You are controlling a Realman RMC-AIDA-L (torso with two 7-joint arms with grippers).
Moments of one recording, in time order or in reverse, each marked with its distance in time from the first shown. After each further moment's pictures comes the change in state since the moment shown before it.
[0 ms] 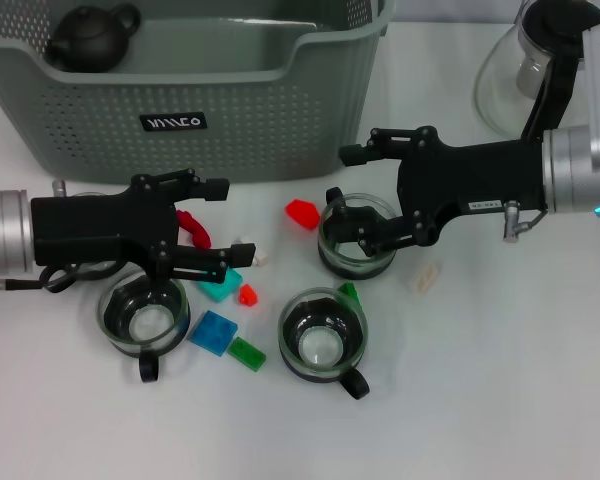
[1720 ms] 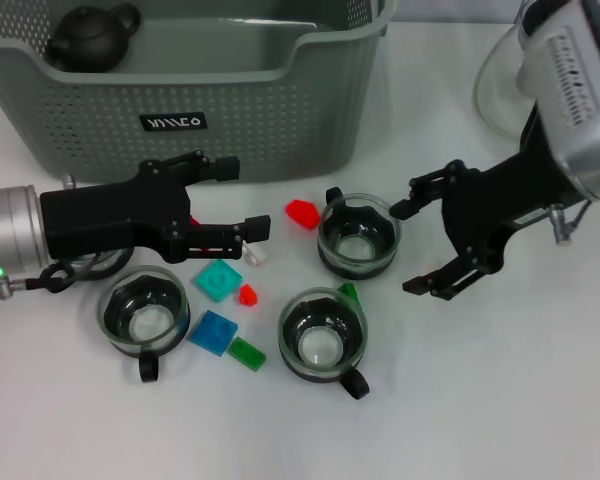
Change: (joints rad) left arm 0.005 -0.015 -0.034 -0.057 -0.077 -0.005 -0.008; right arm 0.064 -0.005 -0.157 -0.324 -0.402 -0.140 0.302
